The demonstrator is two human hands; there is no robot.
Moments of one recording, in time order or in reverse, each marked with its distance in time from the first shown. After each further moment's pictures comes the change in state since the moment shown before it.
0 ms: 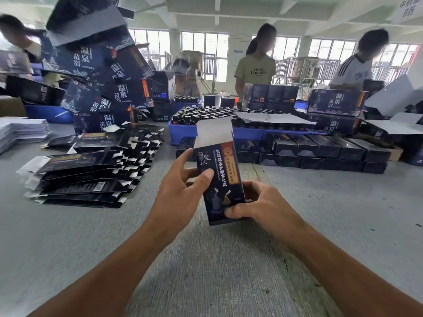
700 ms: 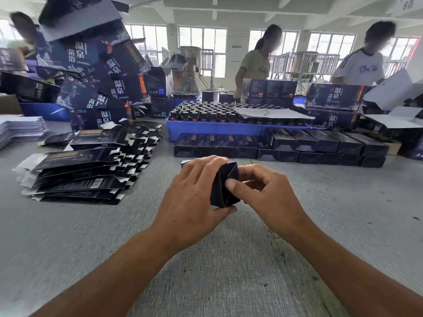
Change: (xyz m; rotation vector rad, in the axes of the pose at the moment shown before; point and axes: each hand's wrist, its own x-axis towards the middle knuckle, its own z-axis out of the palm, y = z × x) left_hand -0.015 -0.004 0.011 0.893 -0.071 0.577; right_hand -0.008 -0.008 0.001 -0.102 0.223 -0.305
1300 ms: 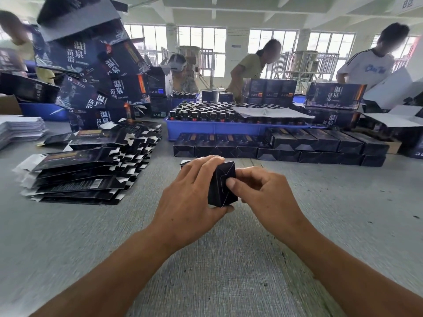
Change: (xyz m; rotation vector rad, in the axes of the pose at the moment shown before) left_hand -0.001 -0.005 0.002 0.012 -0.020 -0.022; right_hand 0.000 -0.001 0.007 0.006 0.057 0.002
